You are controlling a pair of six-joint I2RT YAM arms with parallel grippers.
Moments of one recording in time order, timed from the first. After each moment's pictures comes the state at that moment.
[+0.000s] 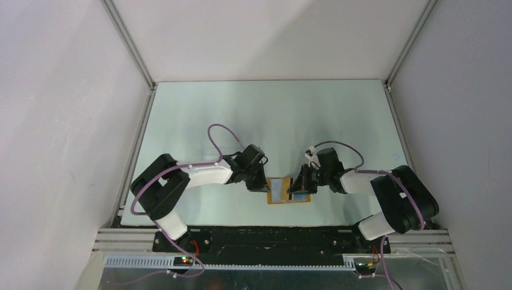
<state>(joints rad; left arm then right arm) -0.83 1.66 0.83 -0.21 0.18 -0.99 0.46 1.48 0.44 0.16 -0.65 0.74</state>
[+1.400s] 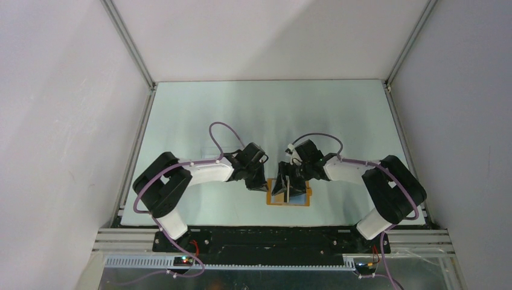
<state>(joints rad) -0.81 1.68 0.86 -0.25 0.18 -0.93 0.62 1.59 0.71 -0.18 -0.62 0.65</state>
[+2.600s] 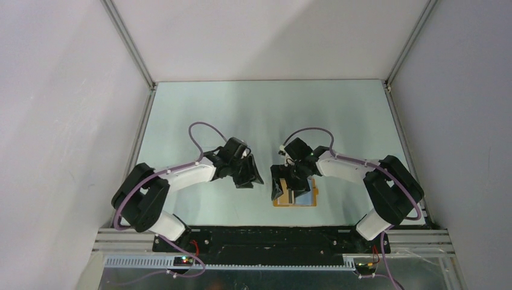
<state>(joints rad) -0.68 1.49 0.77 -0.30 0.25 -0.93 0.73 1.59 0.89 -0.51 -0.43 0.54</state>
